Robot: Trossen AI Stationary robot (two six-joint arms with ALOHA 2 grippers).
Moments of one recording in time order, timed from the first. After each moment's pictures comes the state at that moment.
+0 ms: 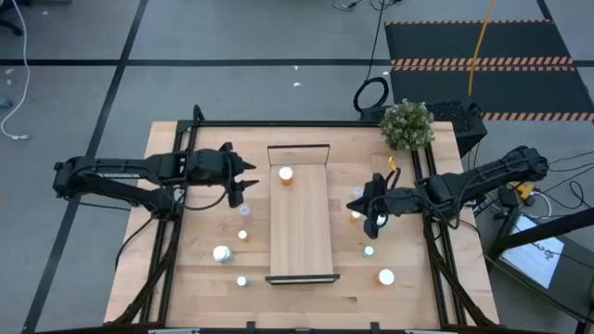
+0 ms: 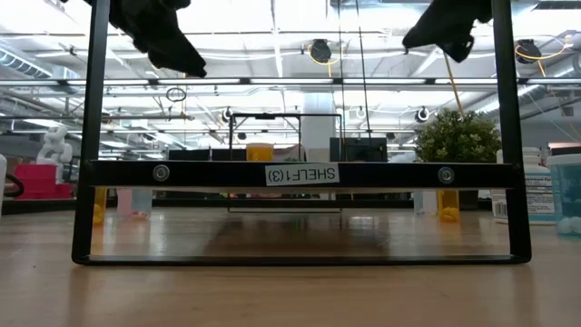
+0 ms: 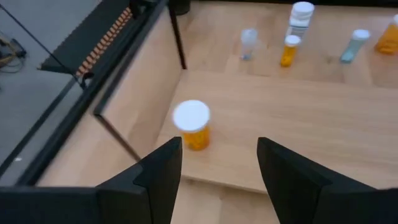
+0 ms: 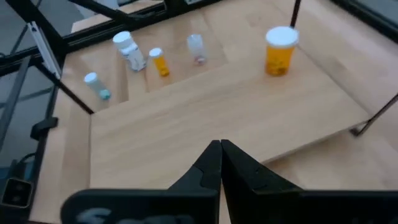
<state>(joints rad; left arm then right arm) 0.06 0.98 0.81 -0.41 -0.17 -0.03 0.33 1.03 0.80 -0.41 0.37 0.53</state>
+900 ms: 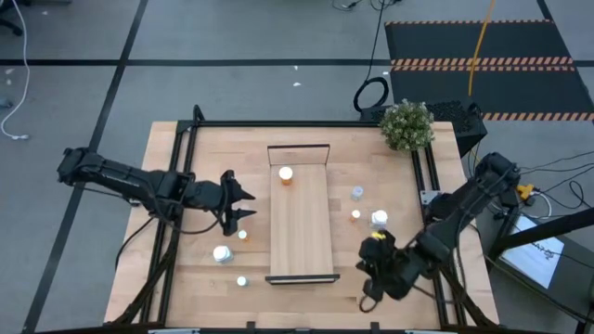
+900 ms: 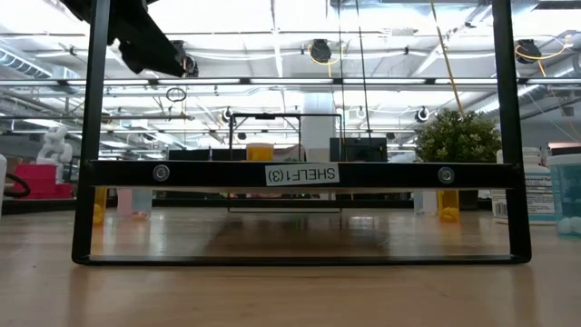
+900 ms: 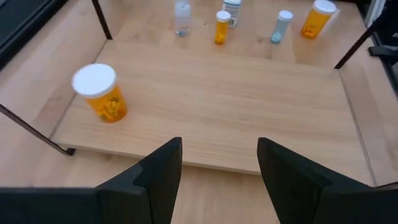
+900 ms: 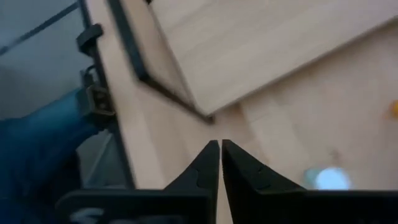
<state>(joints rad) -0.24 0.98 0.73 -0.39 -0.24 -0.29 0.78 1.47 1.21 -0.82 0.38 1.18</state>
